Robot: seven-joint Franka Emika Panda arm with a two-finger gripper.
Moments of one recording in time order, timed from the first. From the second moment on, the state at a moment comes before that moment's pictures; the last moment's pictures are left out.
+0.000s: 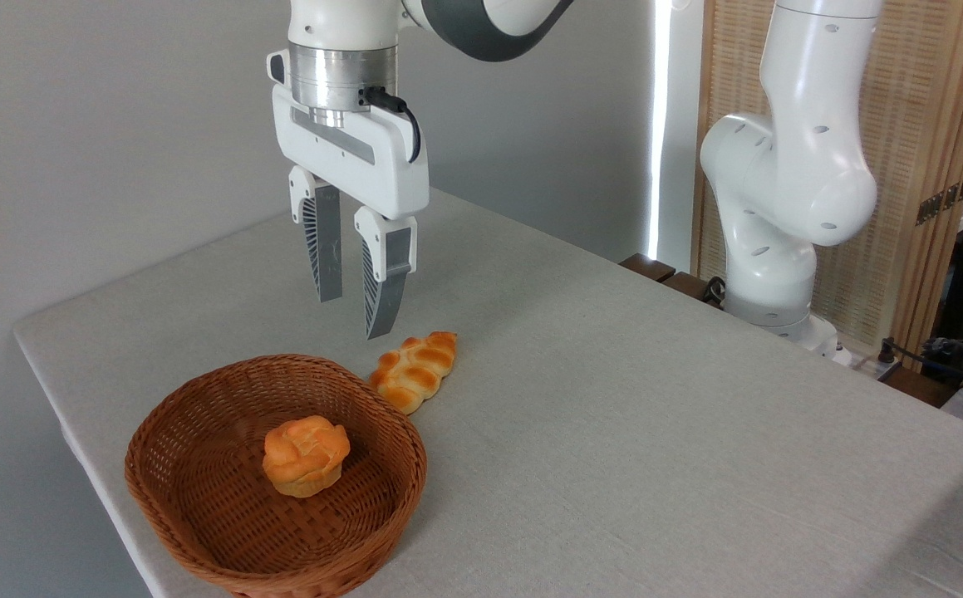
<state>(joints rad) -0.34 -0.18 0.14 -1.99 0.01 2.01 0.57</state>
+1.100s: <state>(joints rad) -0.34 -0.18 0.15 -1.98 0.01 2.01 0.57</state>
